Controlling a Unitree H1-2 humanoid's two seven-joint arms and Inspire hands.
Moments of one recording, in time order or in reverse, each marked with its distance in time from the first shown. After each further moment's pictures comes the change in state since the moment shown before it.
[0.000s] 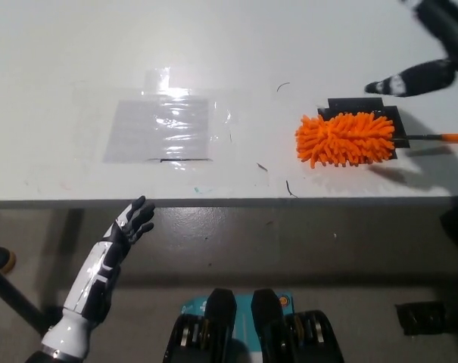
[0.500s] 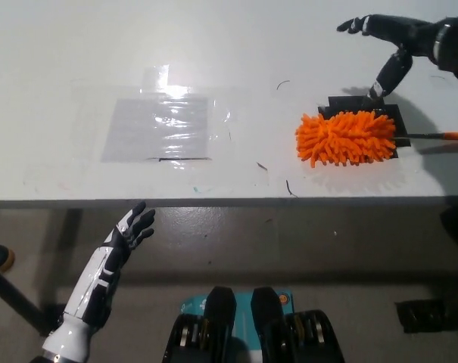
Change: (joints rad) left_arm 0.013 -0.001 -0.001 0.001 0.006 0.000 0.000; right_arm -0.280 0.077 0.239 0.517 -0.120 0.031 0.191
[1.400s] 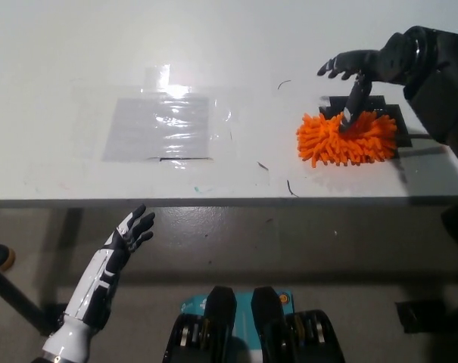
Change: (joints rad) left_arm 0.004 0.000 0.001 0.019 0.009 -0.004 0.000; right_arm -0.124 0.216 0.021 0.560 -0.073 -0.130 -0.025
